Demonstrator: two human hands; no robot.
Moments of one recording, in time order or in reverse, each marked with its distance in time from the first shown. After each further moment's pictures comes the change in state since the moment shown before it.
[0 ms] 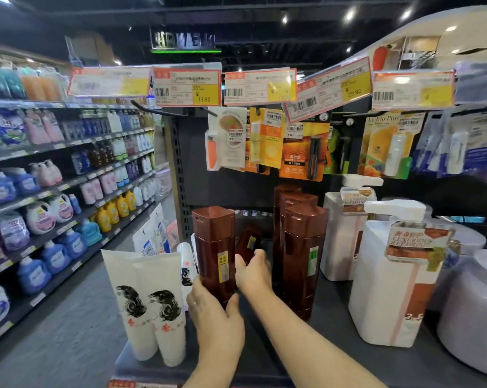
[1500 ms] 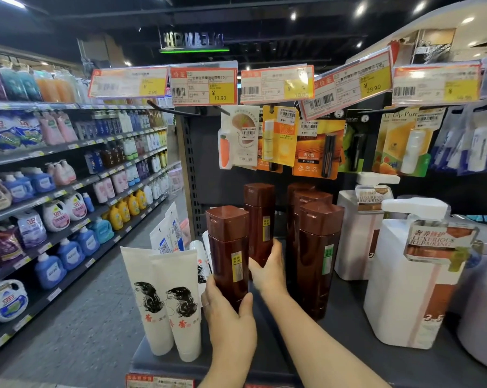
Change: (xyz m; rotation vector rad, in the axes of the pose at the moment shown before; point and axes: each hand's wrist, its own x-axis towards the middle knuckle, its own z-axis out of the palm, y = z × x) left_hand -0.004 -0.005 -0.003 -0.077 -0.053 -0.011; right_hand 0.014 0.017 0.007 0.287 0.002 -0.156
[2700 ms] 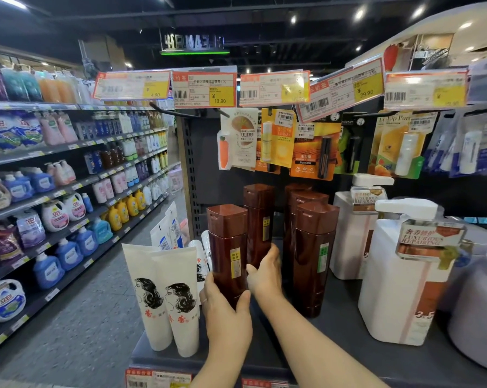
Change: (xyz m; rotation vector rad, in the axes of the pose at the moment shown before) left_hand 0.003 -0.004 -0.001 -0.007 -0.013 0.040; right_hand -0.008 -0.001 0.004 -0.224 0.045 0.069
